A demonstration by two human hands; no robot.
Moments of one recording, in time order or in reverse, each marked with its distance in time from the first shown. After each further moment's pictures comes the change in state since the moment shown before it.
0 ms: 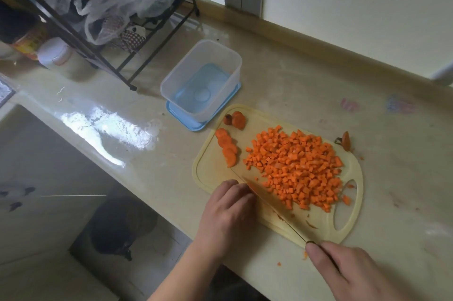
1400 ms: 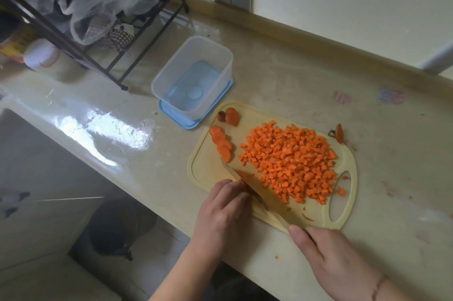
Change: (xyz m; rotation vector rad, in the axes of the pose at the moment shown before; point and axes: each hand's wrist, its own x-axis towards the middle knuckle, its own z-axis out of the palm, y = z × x) left_hand -0.001 0.007 -0.003 0.039 0.063 -0.003; right_hand 0.016 -0.005 0.015 0.044 -0.027 -0.128
